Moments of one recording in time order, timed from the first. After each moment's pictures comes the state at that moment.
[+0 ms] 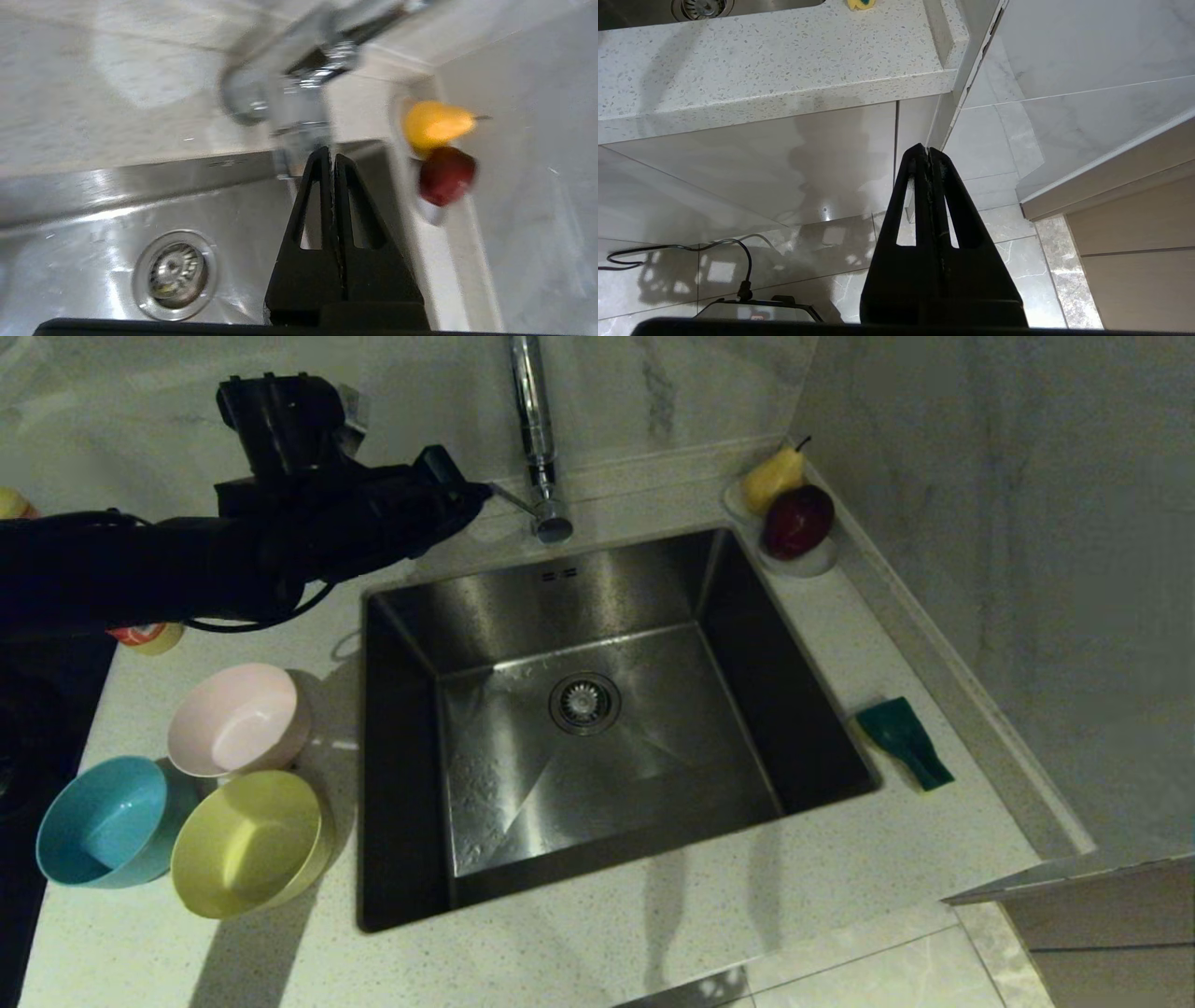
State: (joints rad) left arm -0.23 2.04 -1.82 -0.32 -0.24 -0.59; right arm 0.00 0.00 0.00 0.00 0.01 -0.01
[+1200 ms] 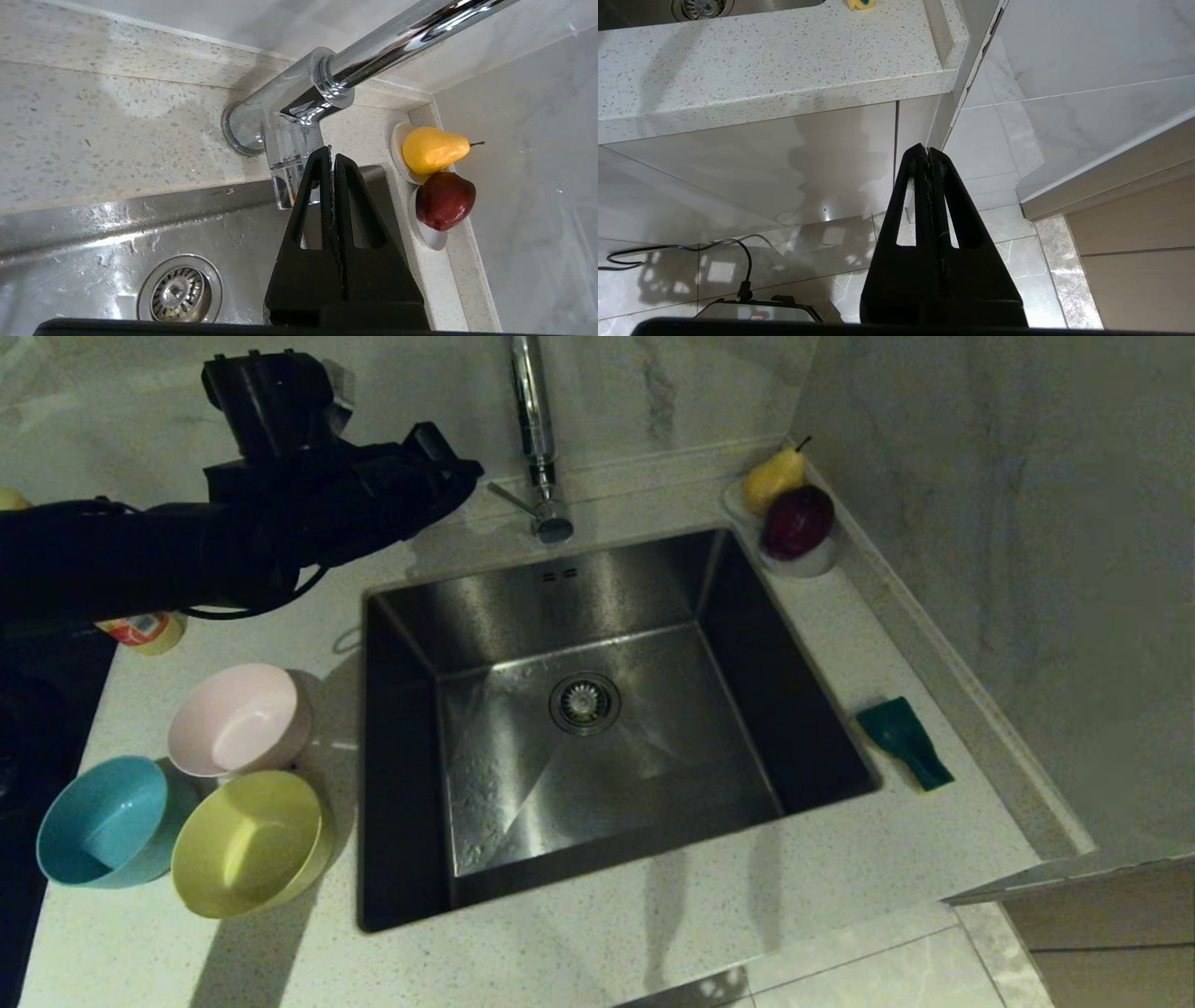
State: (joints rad) left arm -0.22 2.05 -1.88 -0.33 -0.21 -0.58; right arm 0.00 0.00 0.00 0.00 0.01 -0.01
